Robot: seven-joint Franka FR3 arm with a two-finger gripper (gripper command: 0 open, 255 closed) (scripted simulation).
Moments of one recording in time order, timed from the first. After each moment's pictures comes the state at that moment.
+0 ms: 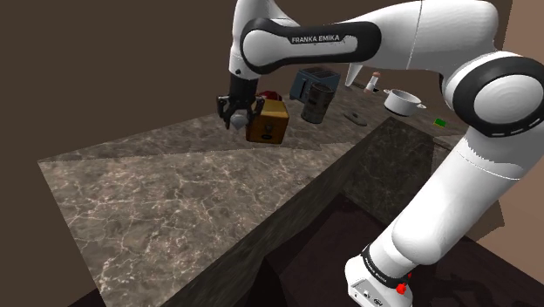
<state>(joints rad) 0.03 0.06 0.38 -1.83 -0.03 1.89 0.65</state>
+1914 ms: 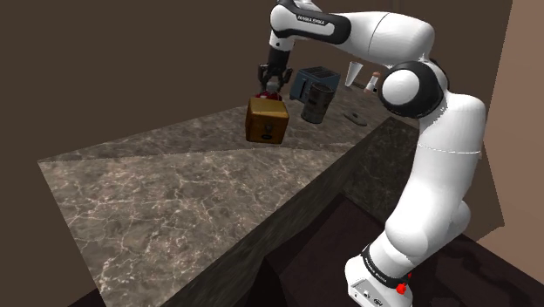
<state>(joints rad) -0.18 0.43 0.20 -1.24 -0.09 1.66 0.25</state>
